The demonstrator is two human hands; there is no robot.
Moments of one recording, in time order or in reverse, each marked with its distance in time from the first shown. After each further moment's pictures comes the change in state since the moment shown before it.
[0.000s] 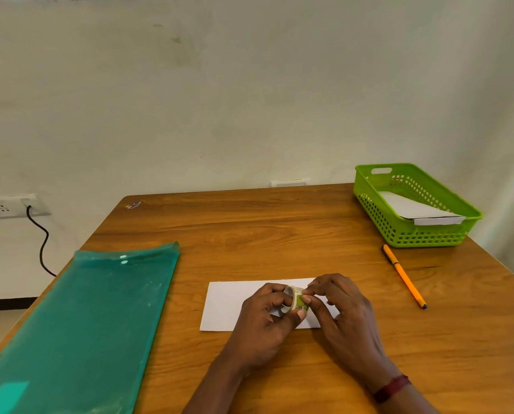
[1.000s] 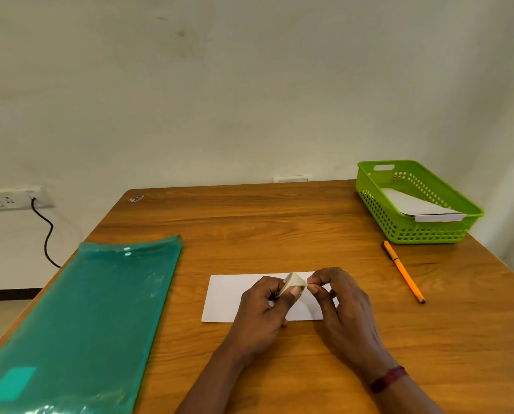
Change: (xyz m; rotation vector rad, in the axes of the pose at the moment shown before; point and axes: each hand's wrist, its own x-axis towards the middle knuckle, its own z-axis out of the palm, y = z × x) left_hand -0.002 0.006 0.000 -0.090 0.033 -0.109; right_hand -0.001 0.001 0.001 0.069 -0.023 0.062
